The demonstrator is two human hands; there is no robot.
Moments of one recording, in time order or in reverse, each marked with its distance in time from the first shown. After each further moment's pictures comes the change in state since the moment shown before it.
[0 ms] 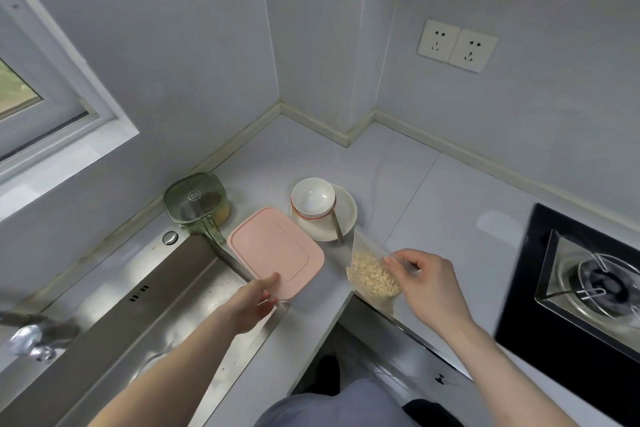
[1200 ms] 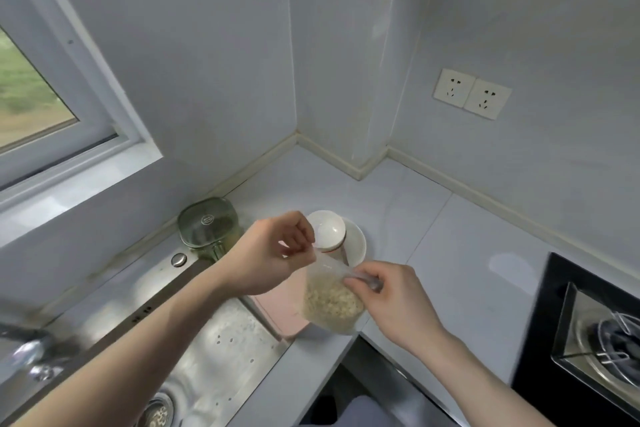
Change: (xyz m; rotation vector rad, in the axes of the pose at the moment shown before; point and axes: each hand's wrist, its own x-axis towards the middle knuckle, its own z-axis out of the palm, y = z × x) left_hand -0.193 0.143 0.092 0.981 -0.109 1.096; right_hand 0.027 -0.075 0.019 -0.140 -0.131 -0.276
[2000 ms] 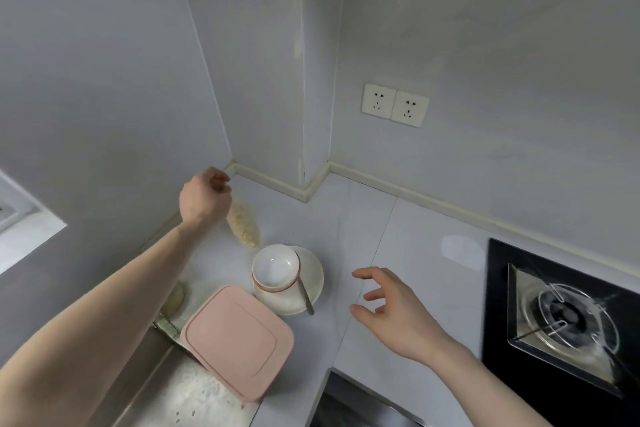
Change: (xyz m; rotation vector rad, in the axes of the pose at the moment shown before) left_hand 0.220 -0.084 -0.031 0.308 0.516 -0.274; right_hand 0.011 0.050 -0.048 0.061 -0.035 0.303
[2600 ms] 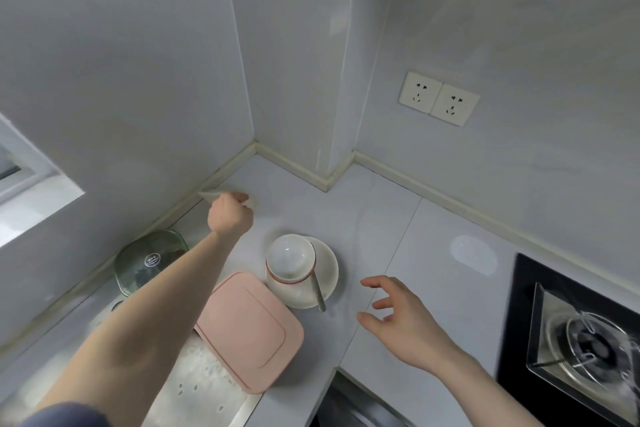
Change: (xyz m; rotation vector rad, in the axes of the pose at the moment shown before) left_hand -0.006 -0.062 0.065 0.071 -0.160 -0.332; right_hand 0.033 0.008 0.016 -0.049 -0.127 0.063
